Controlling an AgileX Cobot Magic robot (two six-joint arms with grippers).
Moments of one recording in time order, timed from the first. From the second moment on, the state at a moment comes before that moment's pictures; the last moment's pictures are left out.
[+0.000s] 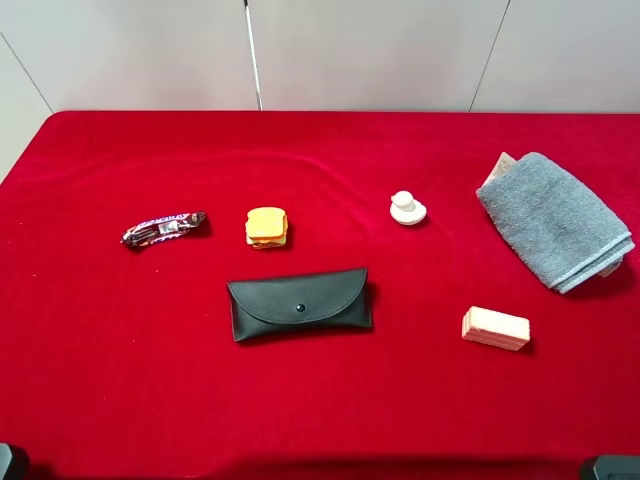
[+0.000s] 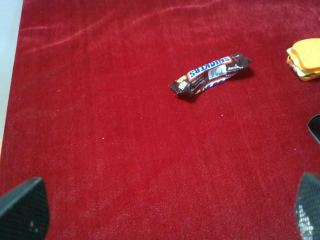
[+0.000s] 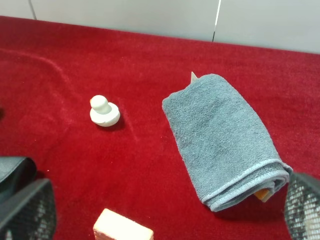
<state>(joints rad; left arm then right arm) -0.13 0.00 -0.48 0.02 1.07 0.02 -0.03 -0.01 -0.50 0.24 1.04 -0.22</state>
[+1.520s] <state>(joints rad) -0.13 0.00 -0.48 0.02 1.07 0.02 -0.03 -0.01 -0.50 0.24 1.04 -0.22</state>
